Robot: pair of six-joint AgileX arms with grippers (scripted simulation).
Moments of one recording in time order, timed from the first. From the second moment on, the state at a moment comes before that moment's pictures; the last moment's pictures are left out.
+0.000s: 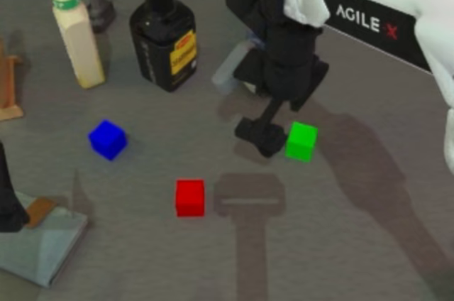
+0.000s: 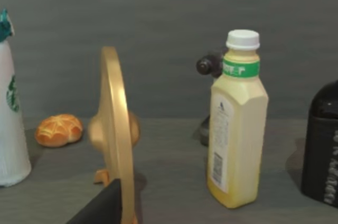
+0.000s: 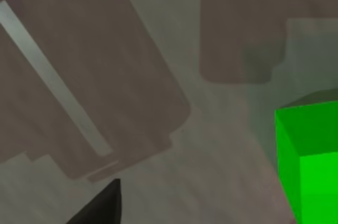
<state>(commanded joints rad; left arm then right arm) 0.00 0.00 0.00 0.00 0.00 0.00 0.57 2.43 2.13 -1.30 0.00 -0.47</state>
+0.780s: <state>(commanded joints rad) 0.00 0.00 0.00 0.00 0.00 0.00 0.50 2.39 2.05 -1.24 0.01 -0.73</state>
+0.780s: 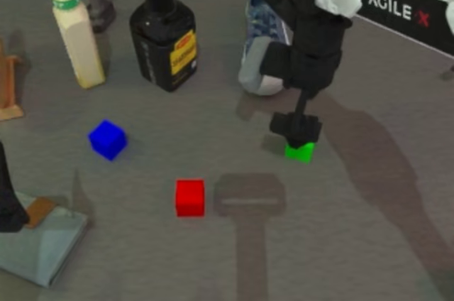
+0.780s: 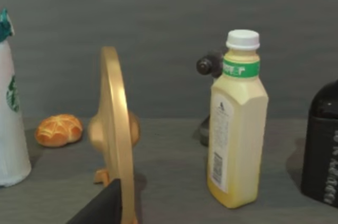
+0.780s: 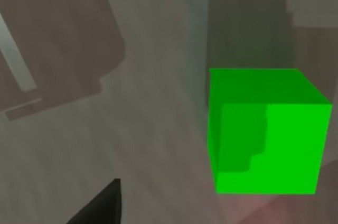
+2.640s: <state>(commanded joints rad) 0.00 0.00 0.00 0.00 0.00 0.00 0.50 2.47 1.86 -0.96 0.01 -0.73</state>
